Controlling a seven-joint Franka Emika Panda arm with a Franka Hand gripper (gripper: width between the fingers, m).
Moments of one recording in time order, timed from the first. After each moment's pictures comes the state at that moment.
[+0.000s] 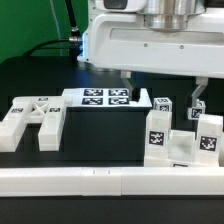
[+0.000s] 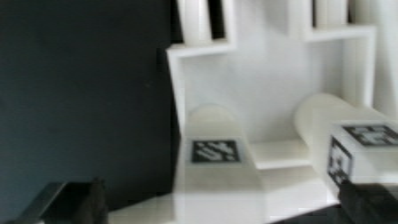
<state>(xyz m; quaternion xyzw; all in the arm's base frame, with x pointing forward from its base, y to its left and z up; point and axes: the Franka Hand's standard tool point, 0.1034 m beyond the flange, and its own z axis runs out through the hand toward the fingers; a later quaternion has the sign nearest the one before) 0.614 0.042 0.093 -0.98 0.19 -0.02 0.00</state>
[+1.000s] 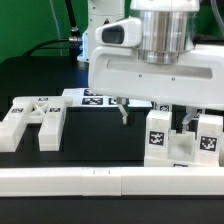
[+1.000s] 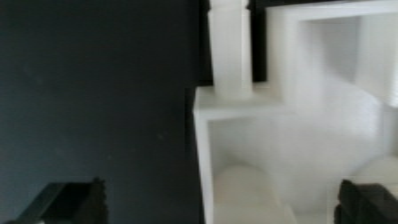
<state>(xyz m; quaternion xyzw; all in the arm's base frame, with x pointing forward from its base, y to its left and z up) 0.601 0.039 0.044 -0.98 0.18 -0.02 -0.01</state>
